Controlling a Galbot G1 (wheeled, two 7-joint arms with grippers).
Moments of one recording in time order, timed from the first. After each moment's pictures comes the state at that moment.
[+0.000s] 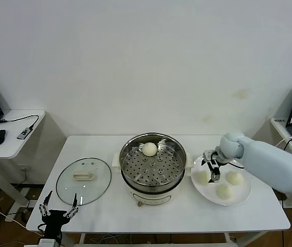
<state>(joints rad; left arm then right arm) 1.71 -1.21 -0.61 -1.98 0.01 -0.04 -0.23 0.04 0.79 -0.93 1.20 -0.12 -0.19 -1.02</state>
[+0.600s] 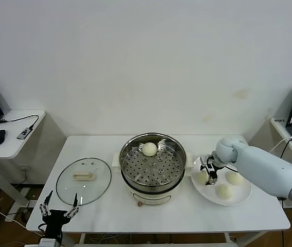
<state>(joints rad) 1.71 -1.21 -0.61 -1.98 0.01 -0.04 -0.23 0.00 0.82 -0.89 1.15 -0.15 -0.19 -1.02</state>
